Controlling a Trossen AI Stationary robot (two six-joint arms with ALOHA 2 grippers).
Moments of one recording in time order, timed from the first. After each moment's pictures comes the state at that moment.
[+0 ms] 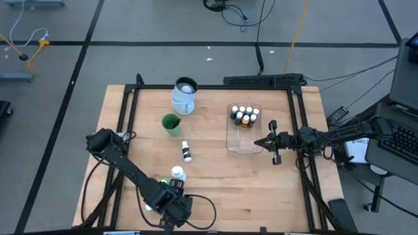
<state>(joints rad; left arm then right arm) -0.68 1.92 1.58 -0.99 0.01 -0.52 0.11 0.58 0.01 0.66 0.05 -0.06</state>
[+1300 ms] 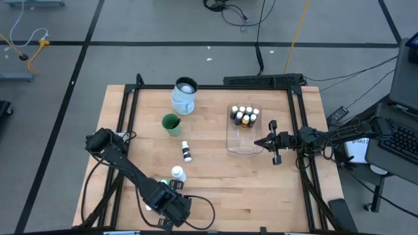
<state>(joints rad) -0.69 1.92 1.53 -0.93 0.03 -0.50 0.11 0.58 0.01 0.66 0.05 -0.05</state>
